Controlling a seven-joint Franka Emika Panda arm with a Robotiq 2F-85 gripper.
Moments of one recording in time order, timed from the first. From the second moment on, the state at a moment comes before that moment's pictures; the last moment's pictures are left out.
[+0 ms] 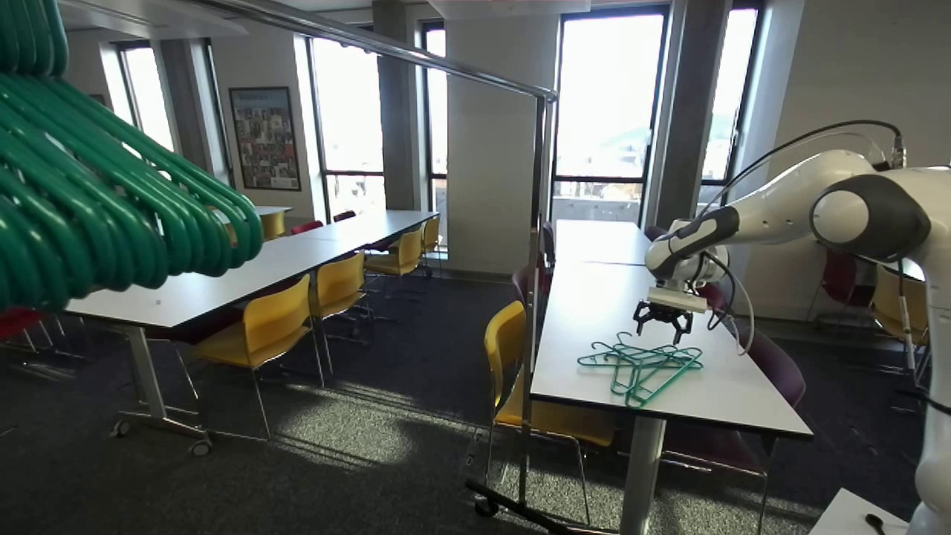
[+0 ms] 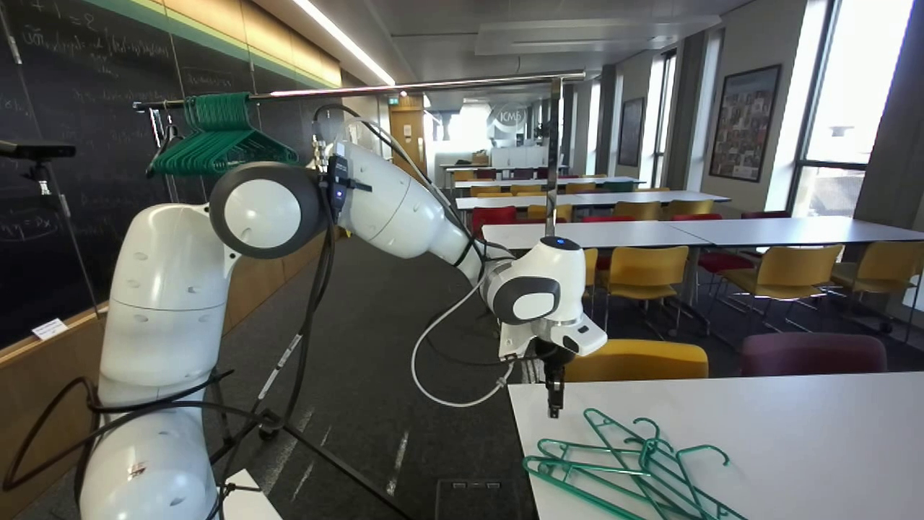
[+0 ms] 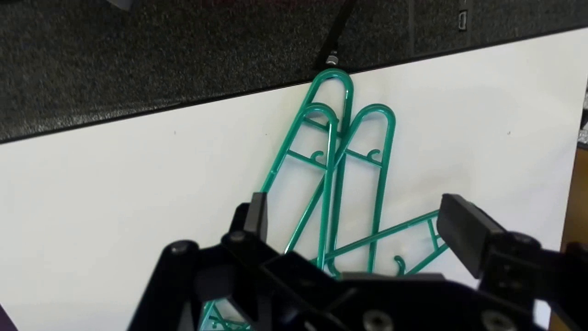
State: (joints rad) arm -0.17 0.31 -0.25 -1.94 0.20 2.31 0.47
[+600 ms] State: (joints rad) arm -0.17 0.36 -0.26 -1.90 0.23 2.31 0.66
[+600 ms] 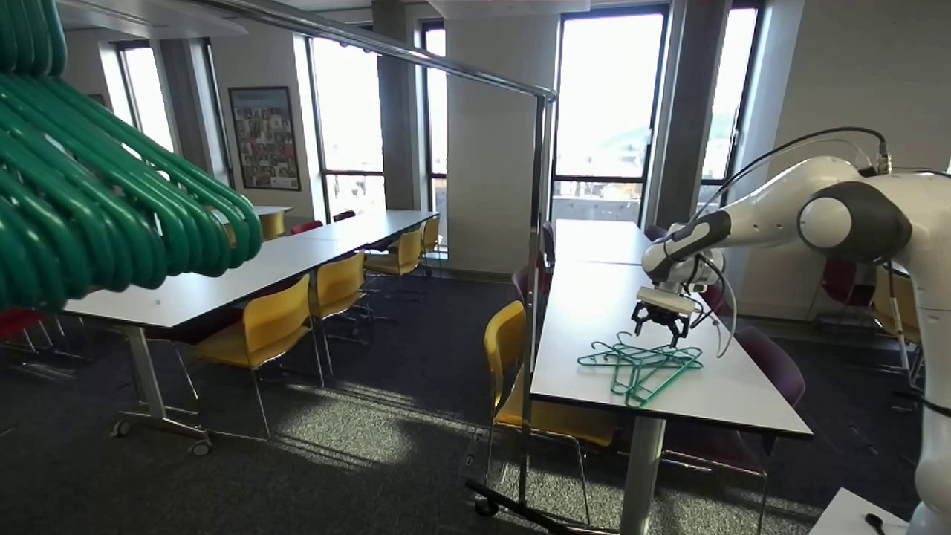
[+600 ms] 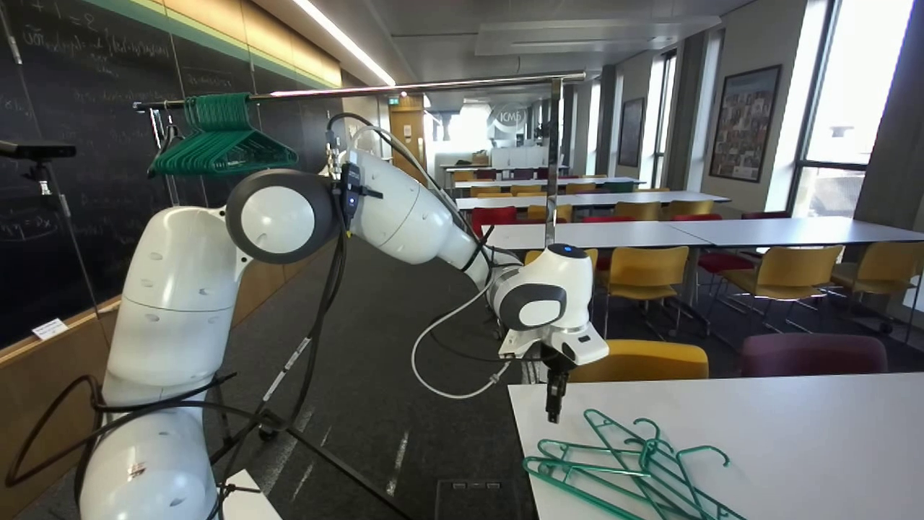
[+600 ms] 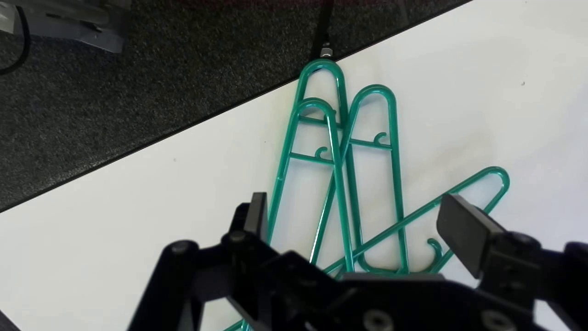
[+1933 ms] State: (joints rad) arm -0.21 0.71 -0.31 -1.66 0.22 2.32 0.89
